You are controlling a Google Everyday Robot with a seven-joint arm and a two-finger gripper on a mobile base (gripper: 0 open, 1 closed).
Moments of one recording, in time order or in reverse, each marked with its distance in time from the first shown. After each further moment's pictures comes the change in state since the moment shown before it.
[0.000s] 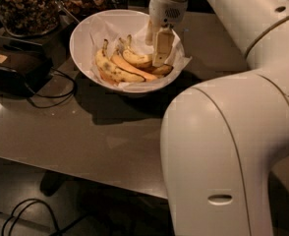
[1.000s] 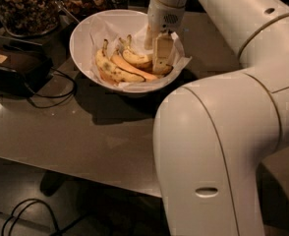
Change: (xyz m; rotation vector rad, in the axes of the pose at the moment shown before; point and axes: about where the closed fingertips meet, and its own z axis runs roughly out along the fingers) arm 0.003 -0.001 0.017 -0.038 0.009 -0.023
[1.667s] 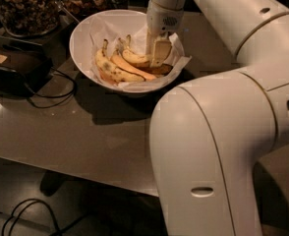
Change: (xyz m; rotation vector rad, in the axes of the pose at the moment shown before) arm 0.001 0.001 0.007 -0.017 0.019 -0.035
